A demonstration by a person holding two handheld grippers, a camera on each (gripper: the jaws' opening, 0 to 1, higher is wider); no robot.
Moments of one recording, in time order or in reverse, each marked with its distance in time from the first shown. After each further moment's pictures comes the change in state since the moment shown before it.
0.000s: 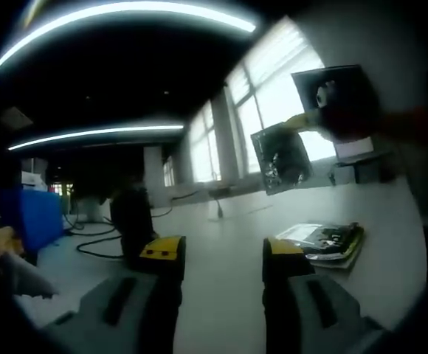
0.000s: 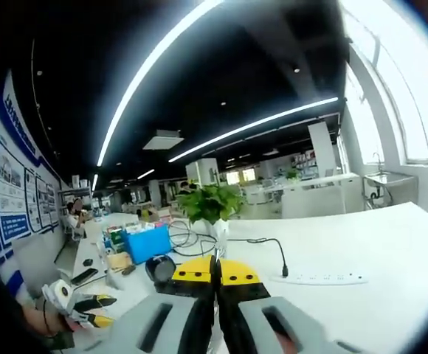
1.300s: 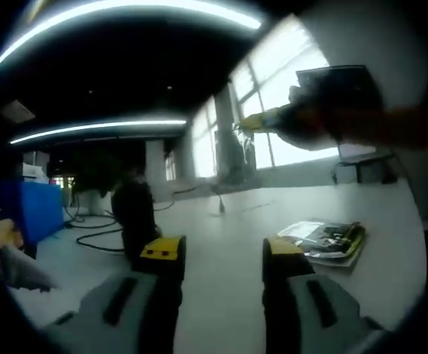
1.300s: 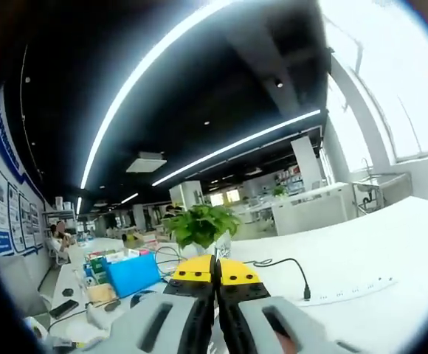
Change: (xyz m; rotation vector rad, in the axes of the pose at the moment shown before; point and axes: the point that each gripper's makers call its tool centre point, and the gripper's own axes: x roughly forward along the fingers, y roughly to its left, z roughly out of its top) left arm 0.001 0.003 -0.009 -0.039 0.039 0.008; right arm 0.112 0.027 -0.003 0.052 -0.127 -0.111
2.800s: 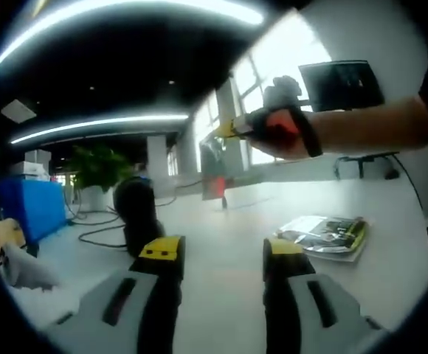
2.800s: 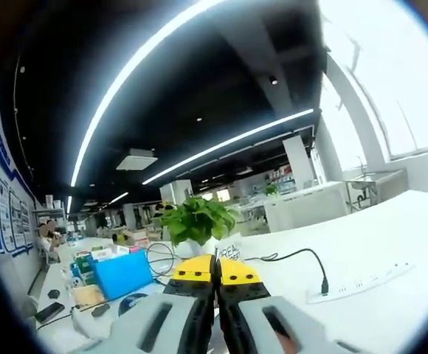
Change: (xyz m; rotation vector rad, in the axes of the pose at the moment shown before) left arm 0.000 0.002 -0.004 0.024 0.019 0.012; right arm 0.044 0.024 -0.042 -0.010 -0.003 -0.068
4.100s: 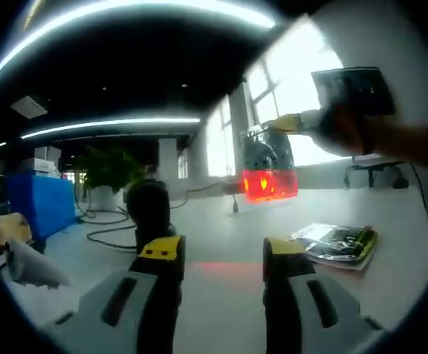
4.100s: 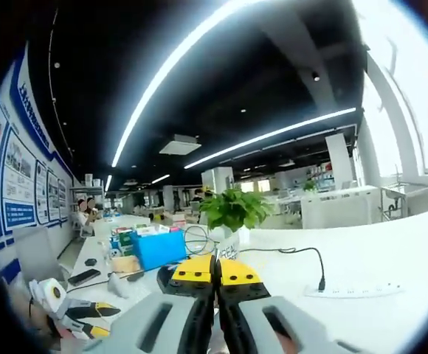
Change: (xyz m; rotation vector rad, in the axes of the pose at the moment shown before) left arm 0.000 0.014 0.006 -0.036 -0.022 0.065; right arm -0.087 -0.006 0.025 -0.087 0.073 0.271
